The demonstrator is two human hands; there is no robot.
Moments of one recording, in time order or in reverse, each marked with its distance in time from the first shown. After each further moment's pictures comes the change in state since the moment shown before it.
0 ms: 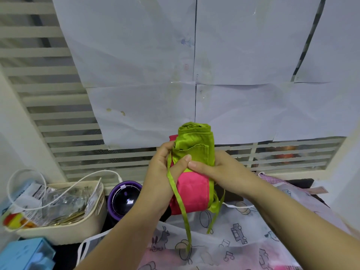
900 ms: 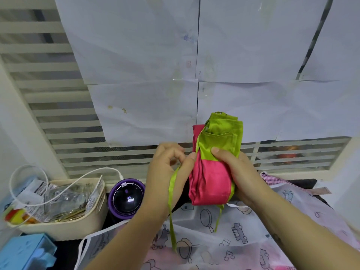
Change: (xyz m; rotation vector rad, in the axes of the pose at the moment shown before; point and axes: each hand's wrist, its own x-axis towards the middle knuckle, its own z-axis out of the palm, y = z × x) left_hand -0.003 -0.004 0.005 0.465 0.138 0.267; right_hand -0.008 0.009 0.001 0.533 0.345 0.102
